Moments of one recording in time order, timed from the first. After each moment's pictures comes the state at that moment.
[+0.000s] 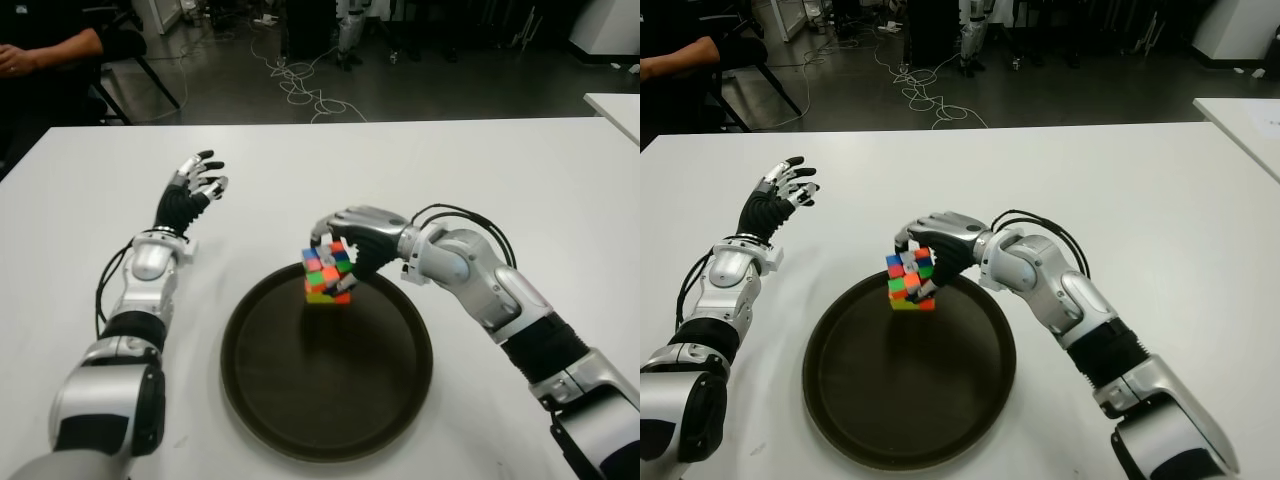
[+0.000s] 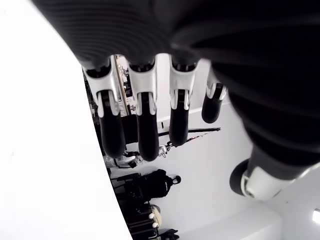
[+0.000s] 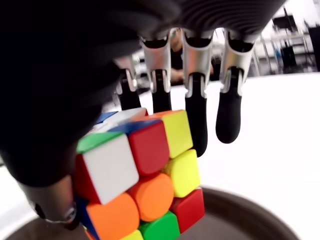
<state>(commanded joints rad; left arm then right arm) -0.69 0.23 0.13 1.14 0.01 -0.53 -0.15 -0.56 -0.29 0.46 0.25 -0.55 -0.30 0.35</state>
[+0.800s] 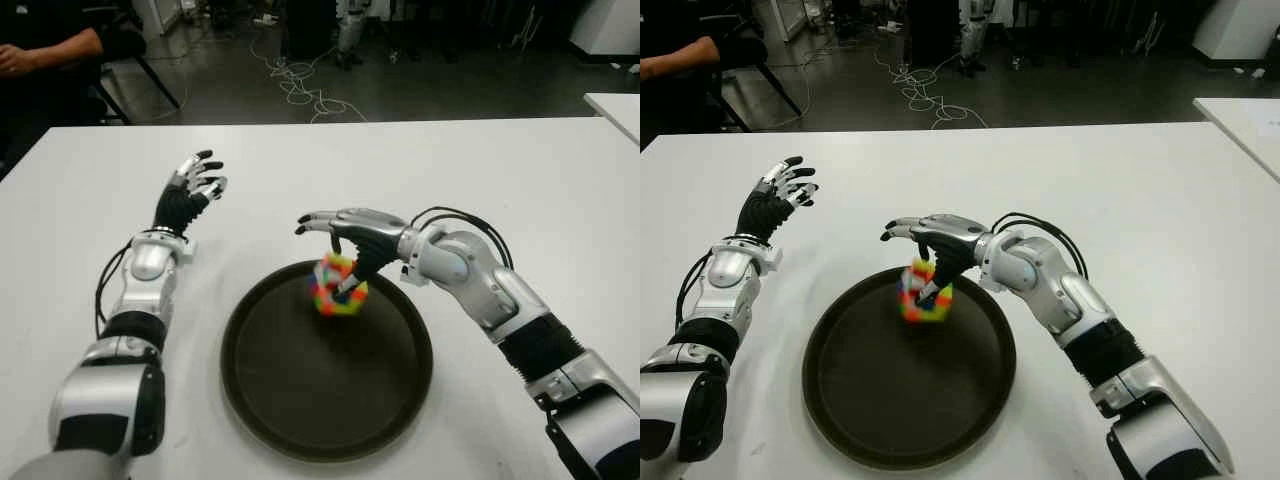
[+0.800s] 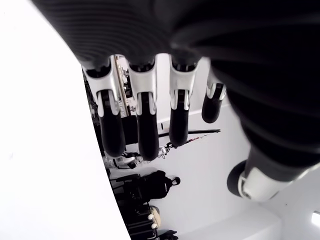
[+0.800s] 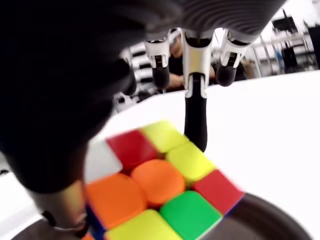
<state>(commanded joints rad) -0.69 0.23 0.13 1.15 0.01 -0.53 -0.15 -0.59 -0.31 0.47 0.26 -0.54 -0.26 0.49</state>
